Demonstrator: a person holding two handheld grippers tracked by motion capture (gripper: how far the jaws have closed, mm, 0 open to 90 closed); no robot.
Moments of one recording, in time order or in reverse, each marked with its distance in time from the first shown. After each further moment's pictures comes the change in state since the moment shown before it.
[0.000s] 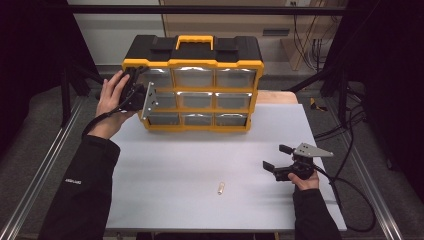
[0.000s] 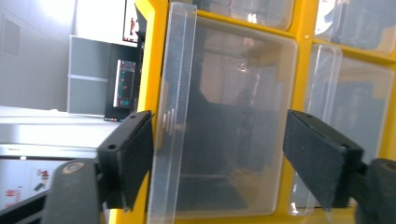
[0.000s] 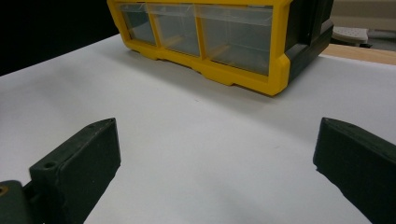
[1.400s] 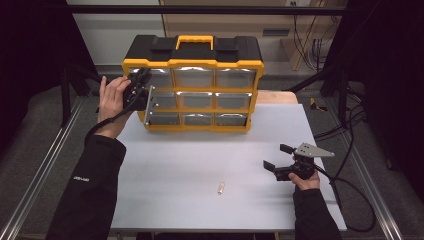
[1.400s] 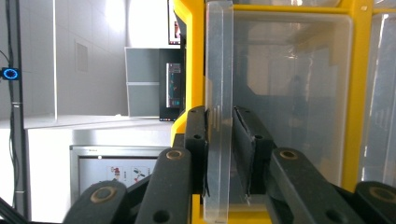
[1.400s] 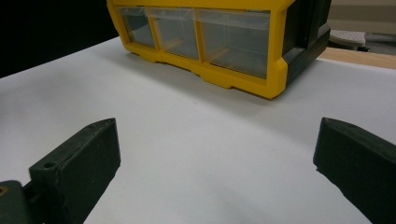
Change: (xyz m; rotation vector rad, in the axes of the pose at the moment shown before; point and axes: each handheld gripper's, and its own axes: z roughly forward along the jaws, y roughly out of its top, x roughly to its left) left arm -0.005 0.001 -0.001 0.025 0.200 0.146; right arm 0.000 0.001 -0.002 -0.009 -0.003 -0.003
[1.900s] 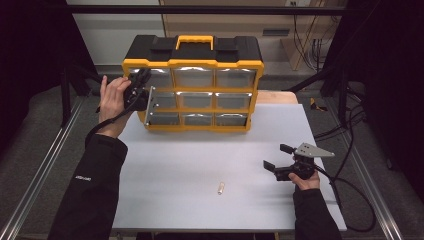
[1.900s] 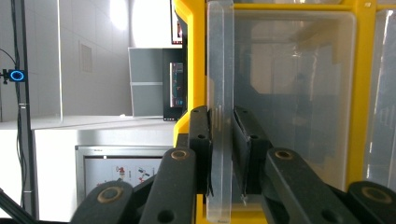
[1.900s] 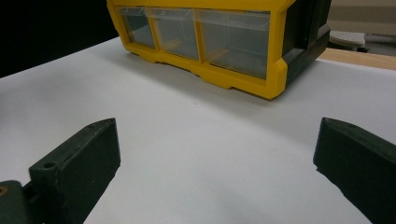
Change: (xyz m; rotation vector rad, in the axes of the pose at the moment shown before) left arm -0.001 0.000 0.000 0.000 0.011 0.017; right arm 0.000 0.000 0.000 -0.004 0.001 -0.004
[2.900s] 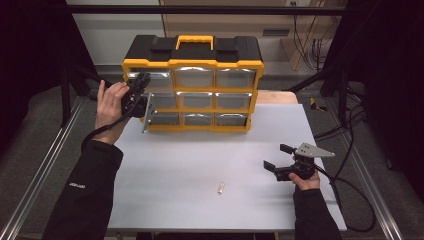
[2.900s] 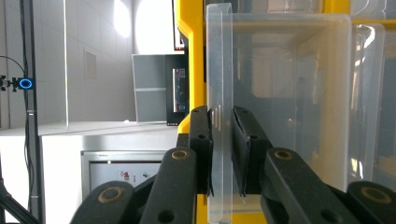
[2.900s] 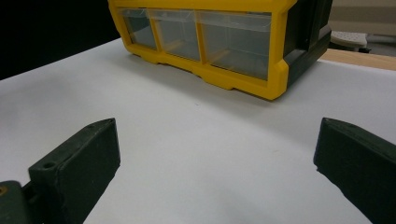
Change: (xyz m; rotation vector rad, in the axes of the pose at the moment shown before) left arm -0.002 0.004 -0.019 -0.022 0.009 0.015; right arm 0.000 0.000 -0.001 -0.002 0.005 0.001
